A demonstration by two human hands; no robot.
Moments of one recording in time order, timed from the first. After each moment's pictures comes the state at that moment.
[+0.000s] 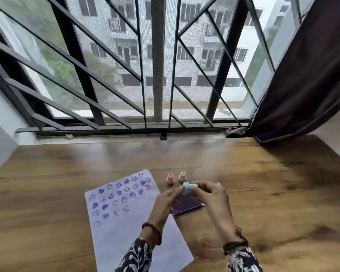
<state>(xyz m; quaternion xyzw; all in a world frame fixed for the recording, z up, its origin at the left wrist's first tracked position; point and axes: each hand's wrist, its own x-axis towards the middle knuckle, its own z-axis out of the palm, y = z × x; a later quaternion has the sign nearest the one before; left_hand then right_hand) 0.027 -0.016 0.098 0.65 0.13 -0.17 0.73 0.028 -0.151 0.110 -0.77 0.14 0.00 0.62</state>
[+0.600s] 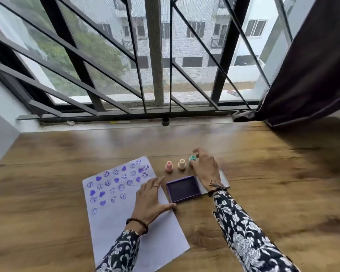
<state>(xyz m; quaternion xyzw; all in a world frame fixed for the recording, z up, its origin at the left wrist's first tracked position) 0.035 0.016 0.019 0.96 -0.03 -0.08 0.27 0.114 -0.163 0.064 -0.94 0.05 -0.02 0.33</state>
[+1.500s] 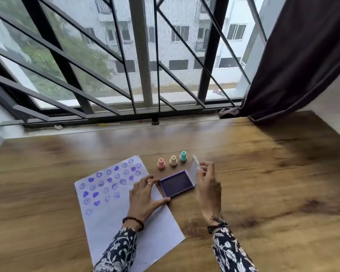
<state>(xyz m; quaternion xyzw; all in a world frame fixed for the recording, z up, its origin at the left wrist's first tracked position) 0.030 0.015 0.009 0.95 -0.02 -0.04 0.29 0.026 -0.162 0.063 -0.87 0.14 -0.18 0.44</state>
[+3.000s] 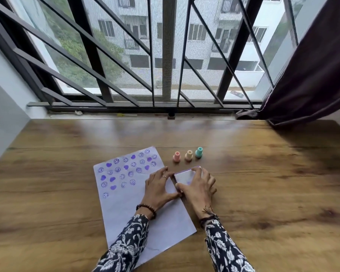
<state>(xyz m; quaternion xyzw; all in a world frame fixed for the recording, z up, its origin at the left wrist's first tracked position) 0.030 0.021 -0.001 0.94 -0.04 -0.06 0.33 0.026 -0.113 0.036 -0.94 0.16 0.03 0.29</state>
